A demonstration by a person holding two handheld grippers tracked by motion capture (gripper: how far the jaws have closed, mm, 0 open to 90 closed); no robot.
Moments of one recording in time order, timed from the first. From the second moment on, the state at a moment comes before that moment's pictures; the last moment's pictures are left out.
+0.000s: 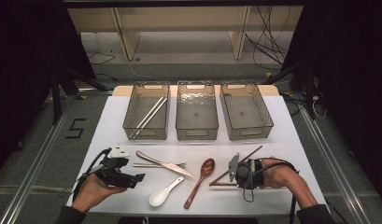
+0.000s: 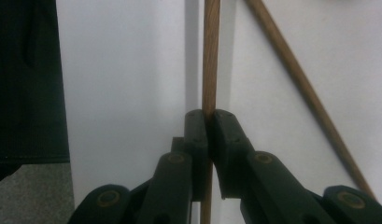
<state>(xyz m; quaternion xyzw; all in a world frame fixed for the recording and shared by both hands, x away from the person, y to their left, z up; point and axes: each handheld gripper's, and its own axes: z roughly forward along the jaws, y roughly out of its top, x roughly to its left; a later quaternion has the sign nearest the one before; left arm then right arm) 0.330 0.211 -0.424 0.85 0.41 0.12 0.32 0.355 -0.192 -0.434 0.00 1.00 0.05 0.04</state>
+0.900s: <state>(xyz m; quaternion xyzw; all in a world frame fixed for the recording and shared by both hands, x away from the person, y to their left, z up) 0.329 0.136 -0.408 0.90 0.30 0.05 0.32 0.334 -0.142 -0.407 -0.06 0.99 0.08 0.09</state>
